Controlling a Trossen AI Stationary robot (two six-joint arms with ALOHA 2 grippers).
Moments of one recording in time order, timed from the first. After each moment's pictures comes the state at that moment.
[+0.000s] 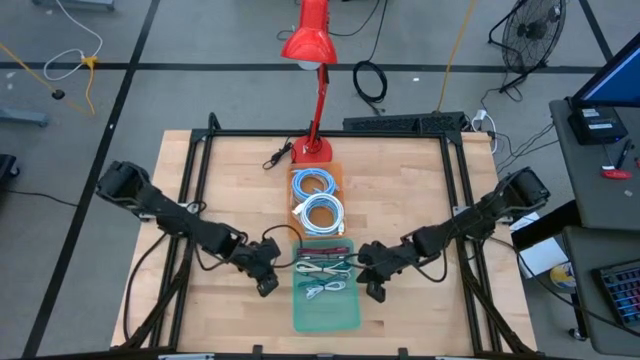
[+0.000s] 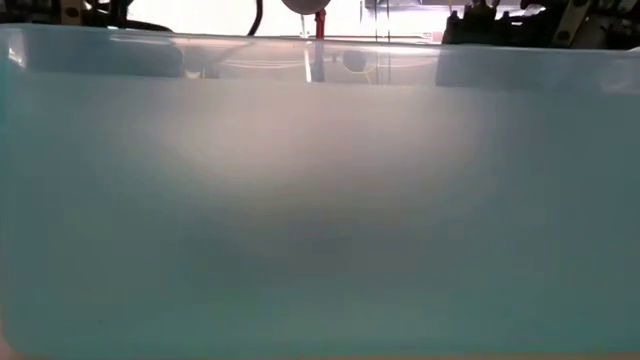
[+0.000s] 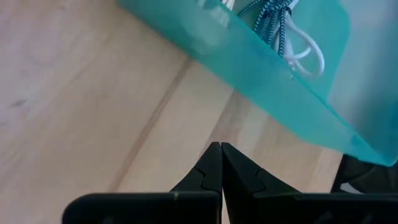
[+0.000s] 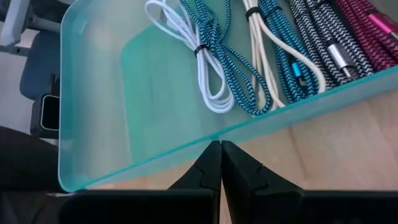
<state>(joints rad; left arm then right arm) -0.45 1.48 0.71 -0.16 0.02 -1.08 0.42 1.57 0.73 0.08 0.00 0.79</state>
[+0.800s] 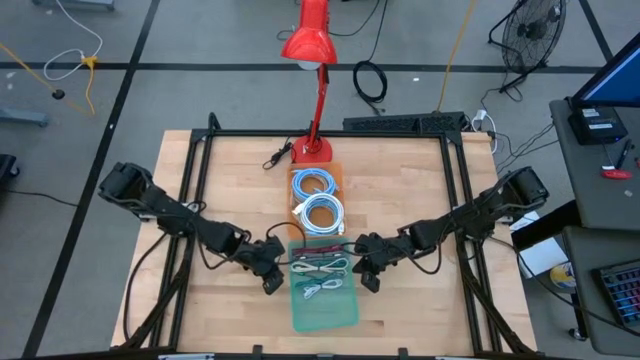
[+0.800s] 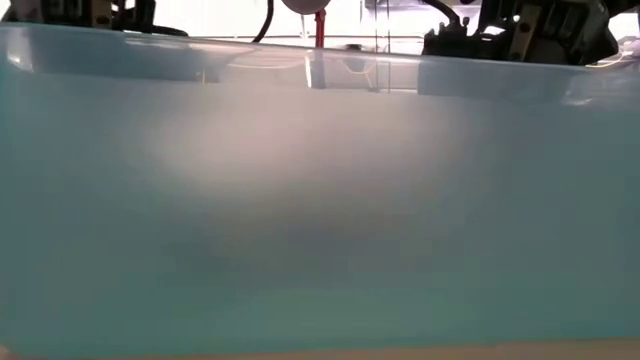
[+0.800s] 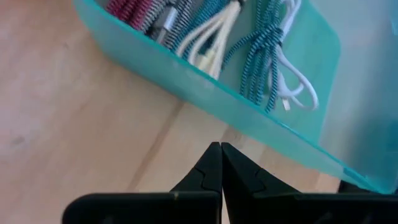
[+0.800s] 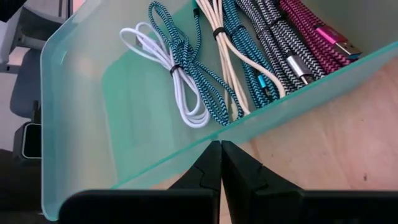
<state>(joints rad) -0.42 1.51 0.71 -0.09 0.00 -1.05 0.34 1.57 0.74 0.08 0.00 0.77</state>
